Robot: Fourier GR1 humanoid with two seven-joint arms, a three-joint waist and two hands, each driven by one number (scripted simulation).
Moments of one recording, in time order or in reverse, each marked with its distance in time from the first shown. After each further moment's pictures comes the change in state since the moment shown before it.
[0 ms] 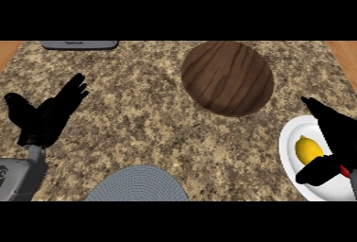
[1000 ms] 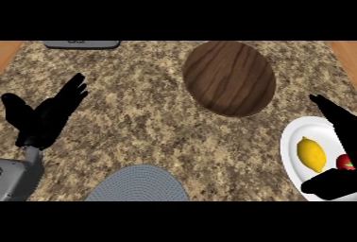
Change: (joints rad) left arm 0.001 0.066 -0.071 -0.023 0.076 0.053 -0.009; right arm 0.026 -0.103 -0.007 -0.162 -0.104 -0.105 0.020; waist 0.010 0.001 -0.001
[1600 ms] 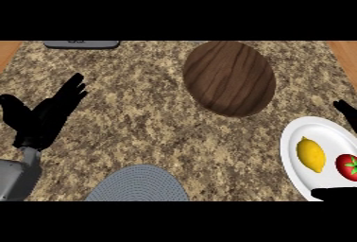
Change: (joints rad) left arm 0.002 0.037 -0.033 -0.014 0.032 0.025 -0.013; right arm 0.271 -0.041 -0.117 -0.072 0.065 -0.265 -0.327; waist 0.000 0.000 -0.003
